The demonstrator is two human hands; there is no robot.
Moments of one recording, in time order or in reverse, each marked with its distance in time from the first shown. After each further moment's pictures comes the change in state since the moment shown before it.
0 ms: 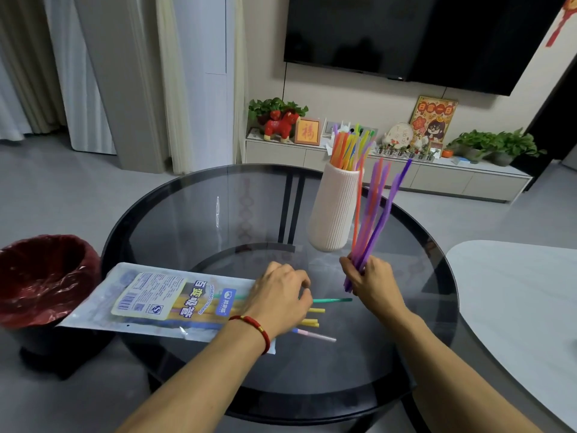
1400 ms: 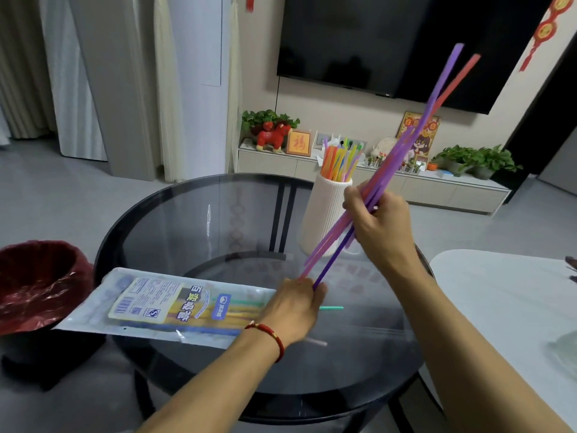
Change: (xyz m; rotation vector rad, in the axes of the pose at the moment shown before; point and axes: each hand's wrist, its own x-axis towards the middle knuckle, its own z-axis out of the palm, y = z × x) left_hand 0.002 0.031 0.007 -0.112 -0.086 0.079; right_hand 0.003 -0.129 -0.076 0.181 0.331 -0.346
